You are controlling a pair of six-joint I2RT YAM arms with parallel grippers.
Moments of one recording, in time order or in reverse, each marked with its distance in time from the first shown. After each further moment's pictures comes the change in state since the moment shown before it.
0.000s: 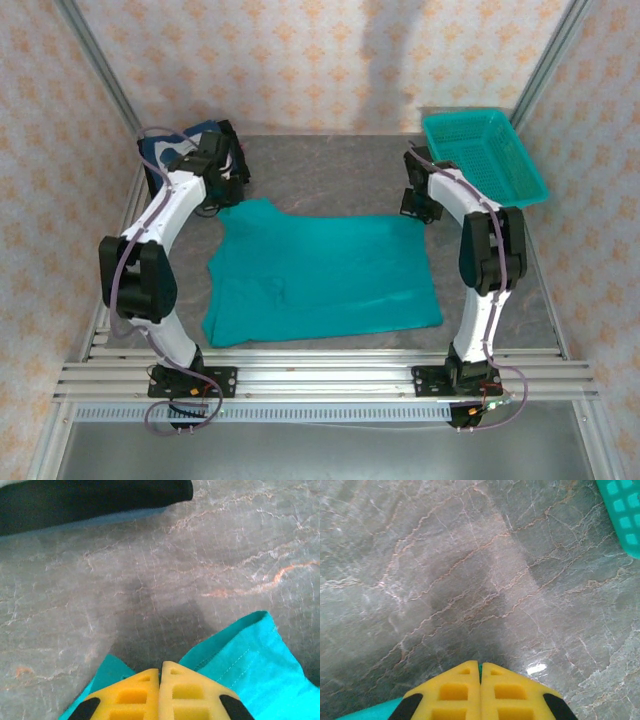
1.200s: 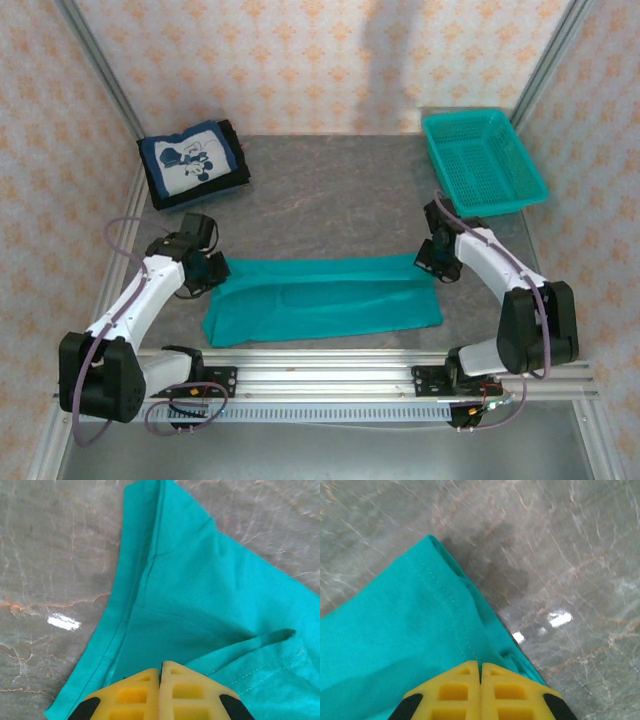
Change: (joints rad) left arm -0.003 -0.552 -0.713 -0.024 0.044 -0.303; right arm -0.002 -0.558 -0.623 -0.021 -0.121 0.209
